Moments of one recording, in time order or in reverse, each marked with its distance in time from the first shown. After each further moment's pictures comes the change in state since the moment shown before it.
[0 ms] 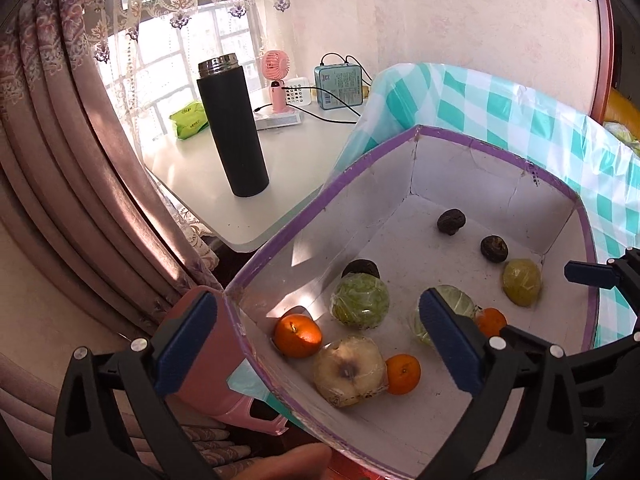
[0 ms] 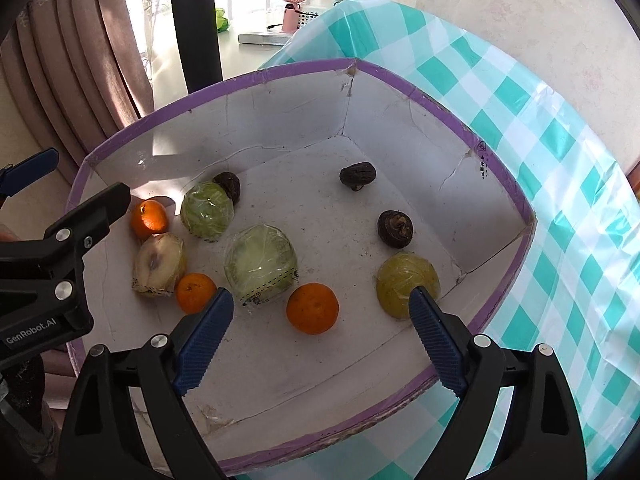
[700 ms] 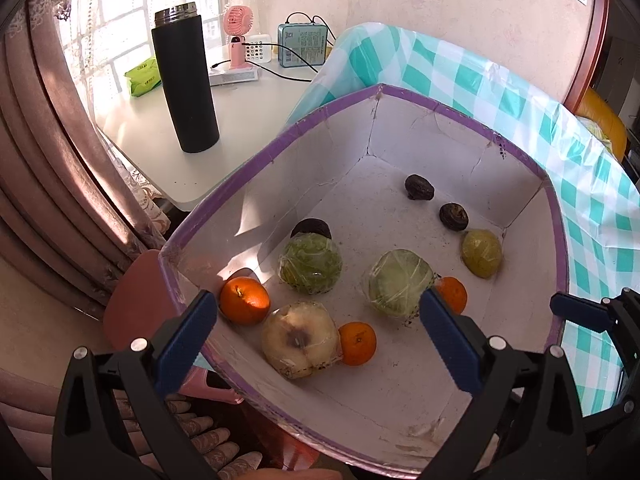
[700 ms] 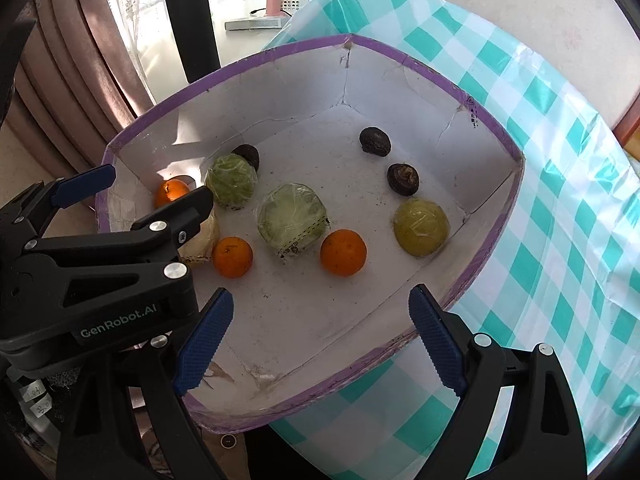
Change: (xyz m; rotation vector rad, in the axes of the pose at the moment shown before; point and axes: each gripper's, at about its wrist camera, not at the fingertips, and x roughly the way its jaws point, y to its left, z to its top) left arm 0.022 -0.009 -0.009 -0.018 0.162 -0.170; right arm -0.023 0.024 -0.025 0.094 0.085 -0.049
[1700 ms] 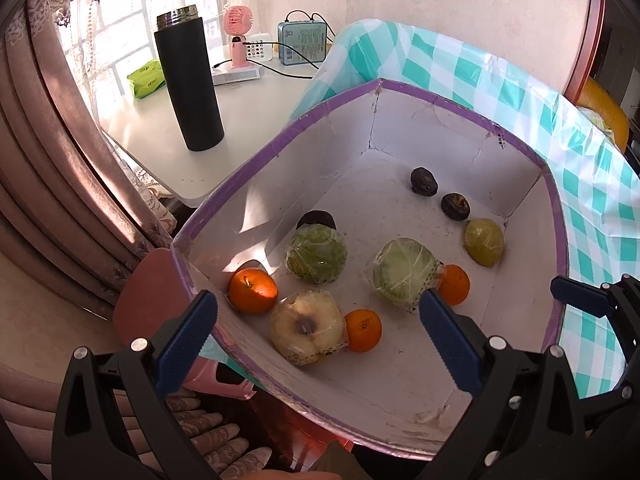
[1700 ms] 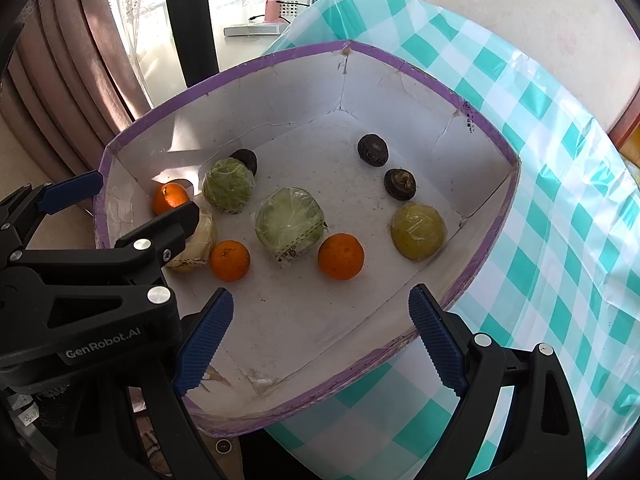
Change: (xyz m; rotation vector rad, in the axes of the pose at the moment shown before) left arm -0.010 0.000 -0.003 0.026 0.006 0.011; right arm 0.000 0.000 -0.001 0.008 -0.028 -0.009
